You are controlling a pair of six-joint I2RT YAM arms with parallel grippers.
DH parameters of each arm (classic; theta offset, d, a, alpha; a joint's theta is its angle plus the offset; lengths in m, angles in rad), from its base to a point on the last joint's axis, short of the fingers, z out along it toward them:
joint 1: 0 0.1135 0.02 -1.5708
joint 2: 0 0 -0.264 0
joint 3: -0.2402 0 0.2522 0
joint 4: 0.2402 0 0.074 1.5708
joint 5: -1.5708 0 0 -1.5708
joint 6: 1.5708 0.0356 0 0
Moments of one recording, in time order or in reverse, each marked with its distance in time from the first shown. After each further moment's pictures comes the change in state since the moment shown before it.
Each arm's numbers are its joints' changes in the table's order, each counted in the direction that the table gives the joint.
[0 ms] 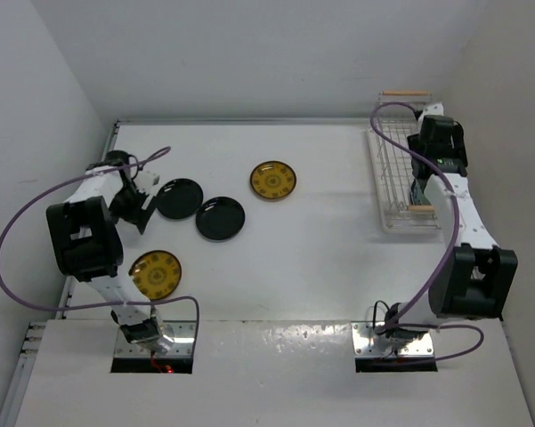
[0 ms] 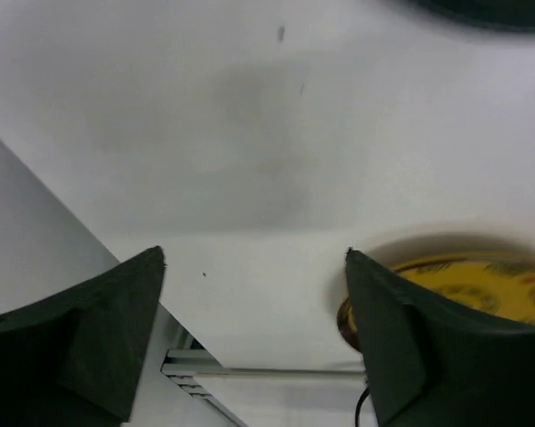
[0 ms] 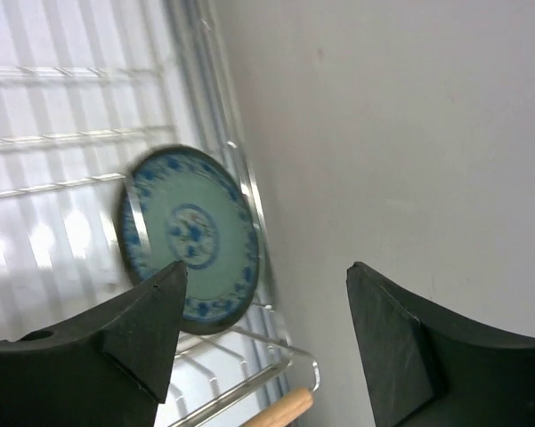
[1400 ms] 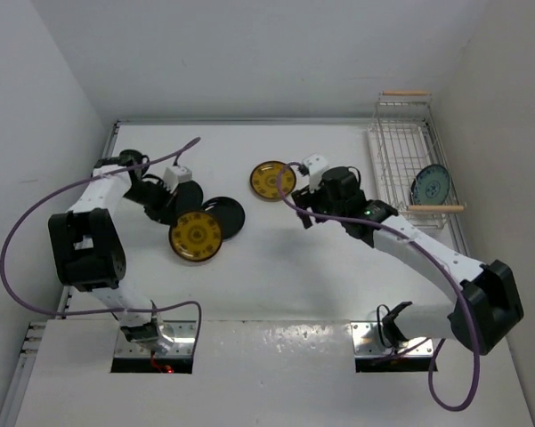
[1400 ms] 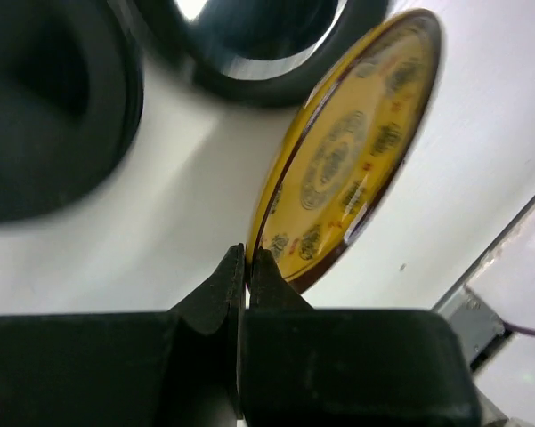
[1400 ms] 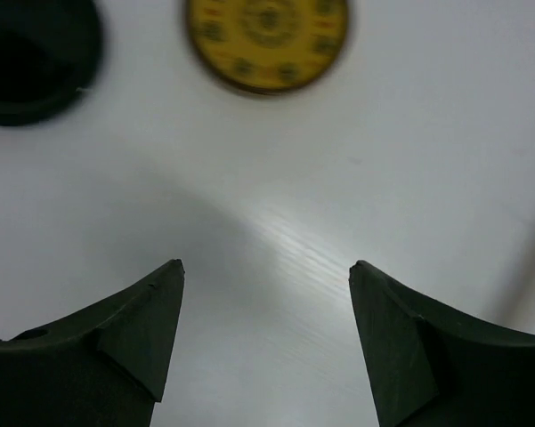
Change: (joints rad) left arm -0.024 -0.068 0.035 0.216 -0.665 0.330; right arm 0.700 -0.217 0.292 -0.011 0.385 0.357
